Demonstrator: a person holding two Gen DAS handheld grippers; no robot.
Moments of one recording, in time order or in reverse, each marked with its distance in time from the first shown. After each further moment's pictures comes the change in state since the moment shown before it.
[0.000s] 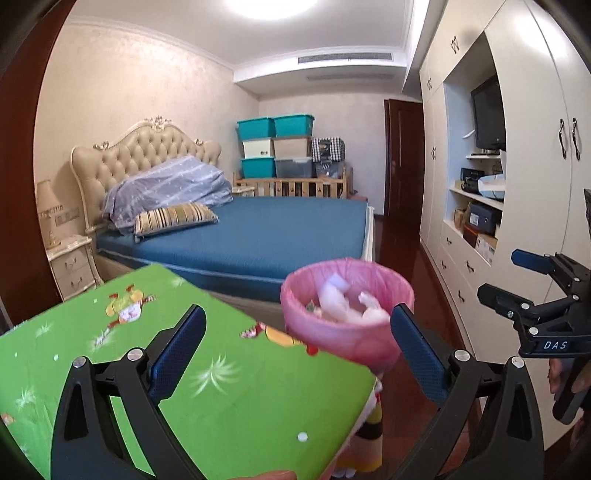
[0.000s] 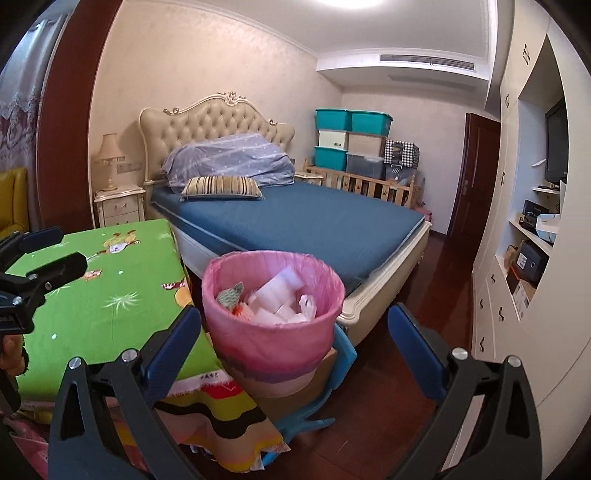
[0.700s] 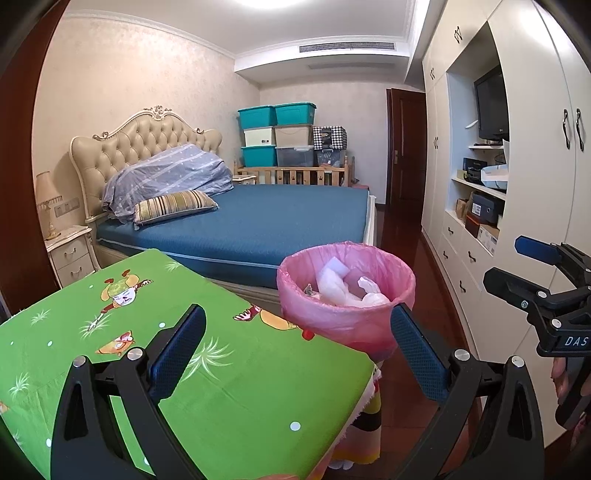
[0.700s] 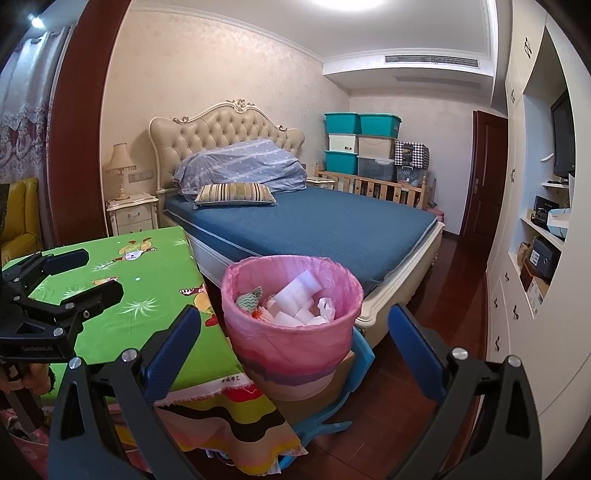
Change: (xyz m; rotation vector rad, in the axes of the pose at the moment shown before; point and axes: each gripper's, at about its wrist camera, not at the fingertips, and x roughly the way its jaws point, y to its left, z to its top) left arm 0.013 -0.006 -0.011 0.001 0.034 0.007; right arm -0.017 -0.002 0.008 0.029 -0.029 0.060
